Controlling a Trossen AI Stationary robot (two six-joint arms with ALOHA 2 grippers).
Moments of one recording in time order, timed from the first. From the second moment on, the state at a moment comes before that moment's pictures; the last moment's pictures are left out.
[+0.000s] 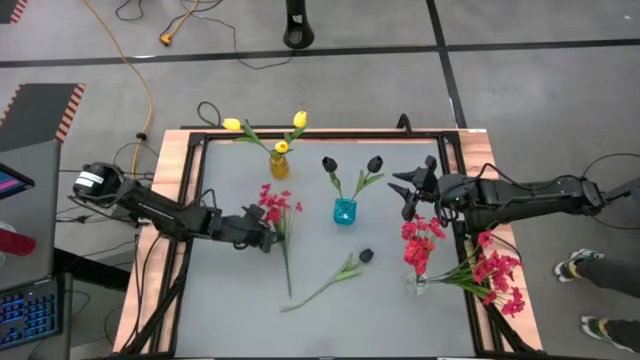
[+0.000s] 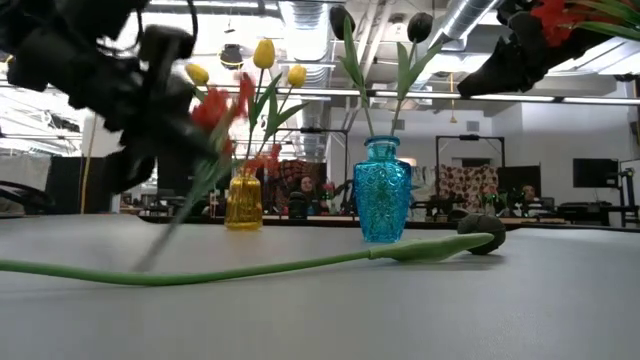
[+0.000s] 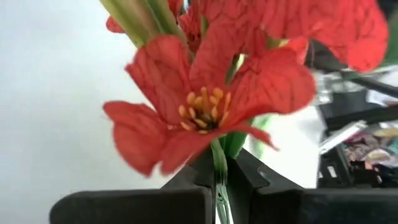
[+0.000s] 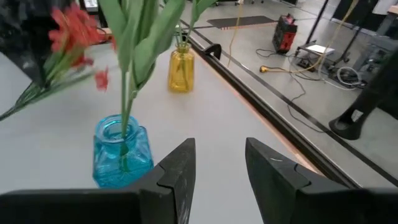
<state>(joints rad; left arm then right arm) -0.22 1.21 0.34 0.33 -0.25 -1.20 0.00 0.68 0.51 -0.20 0.51 0.08</state>
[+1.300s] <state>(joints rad) -0.36 1.84 1.27 0.59 -0.22 0.24 0.00 0.68 0.51 -0.21 0.42 0.08</state>
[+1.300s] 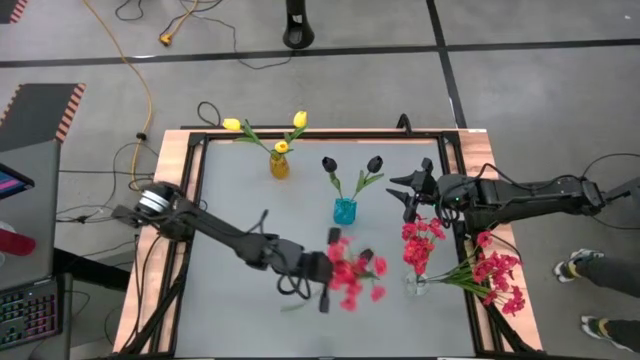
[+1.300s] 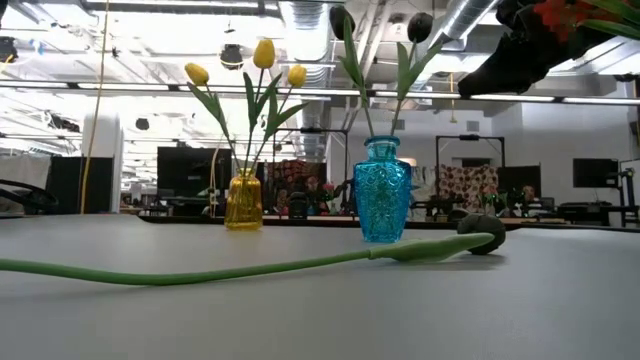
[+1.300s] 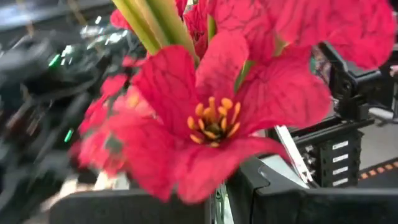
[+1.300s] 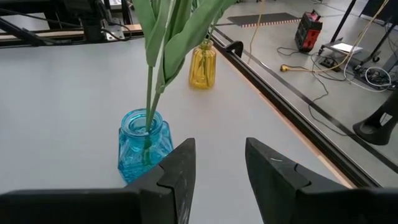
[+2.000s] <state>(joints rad) -0.30 2.15 1.73 0.46 -0.03 0.35 0.00 0.68 0.51 -0.21 0.42 0.08</state>
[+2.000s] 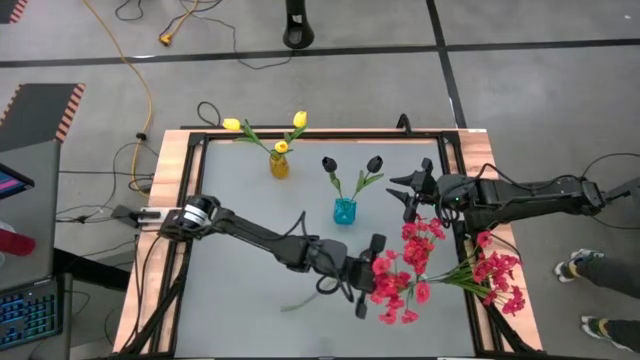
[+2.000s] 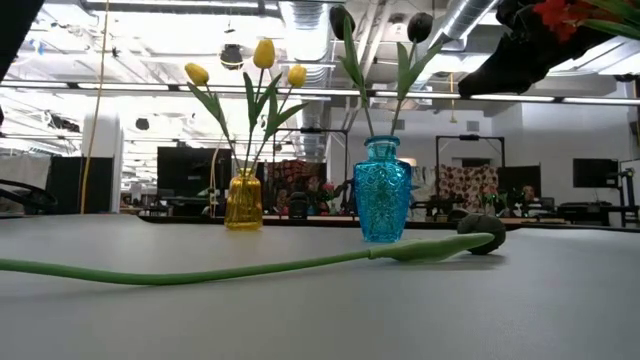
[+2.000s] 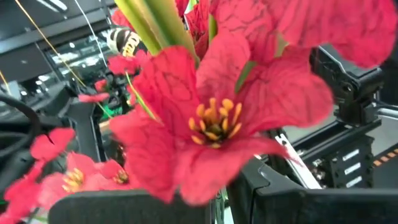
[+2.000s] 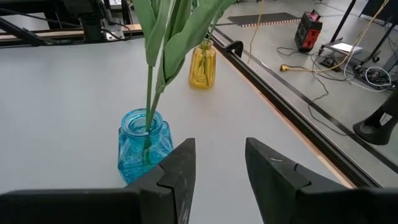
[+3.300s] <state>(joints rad) -0.24 2.24 1.75 0.53 -0.10 0.20 0.00 0.68 0.51 -0.21 0.42 0.08</state>
